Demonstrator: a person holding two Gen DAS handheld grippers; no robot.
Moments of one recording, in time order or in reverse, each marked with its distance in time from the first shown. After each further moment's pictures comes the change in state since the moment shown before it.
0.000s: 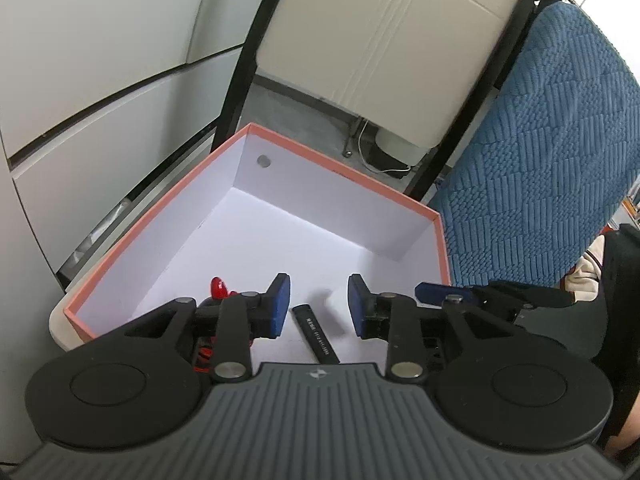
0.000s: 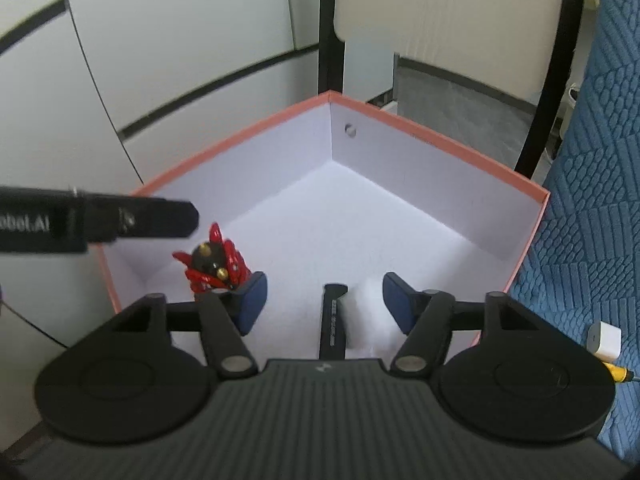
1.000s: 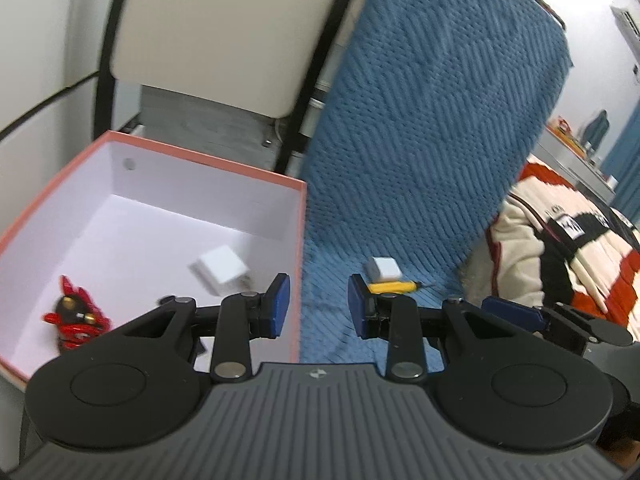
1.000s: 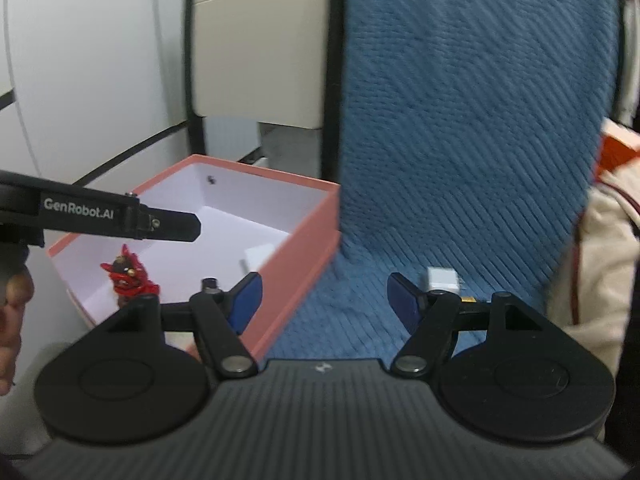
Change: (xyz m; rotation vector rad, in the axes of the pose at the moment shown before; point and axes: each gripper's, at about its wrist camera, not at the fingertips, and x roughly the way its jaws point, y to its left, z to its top) left arm 0.016 -0.137 -0.028 0.182 0.040 -0.160; right arm -0.144 -0.061 -0.088 0.206 -0.204 -0.308
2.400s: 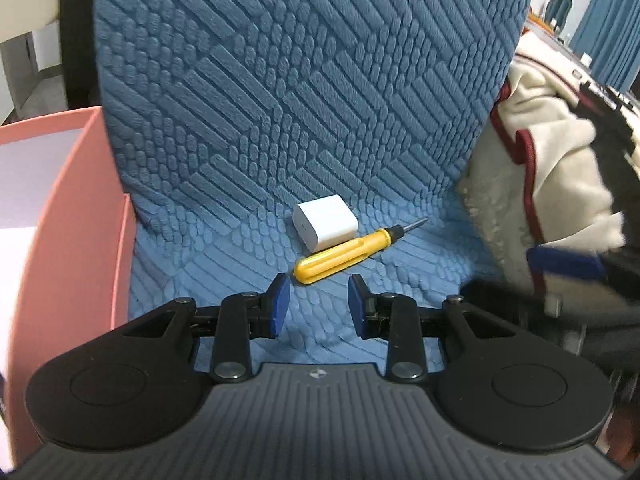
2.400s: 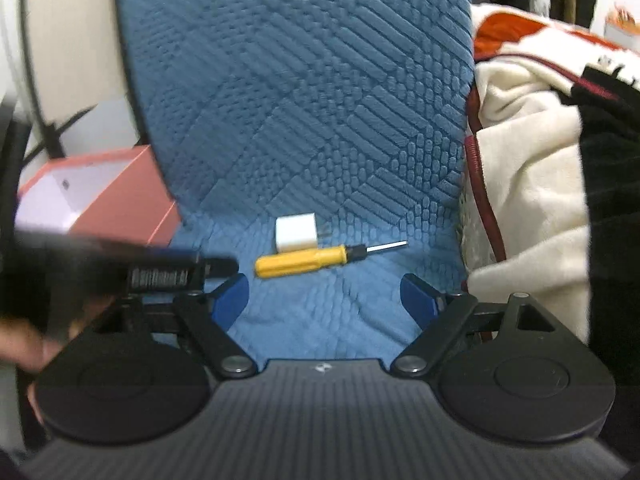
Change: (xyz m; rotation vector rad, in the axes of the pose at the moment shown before) left arm 0.240 -0.101 -0.031 0.257 0.236 -0.068; right arm 0.084 -0.144 -0.041 0.248 0.086 -0.172
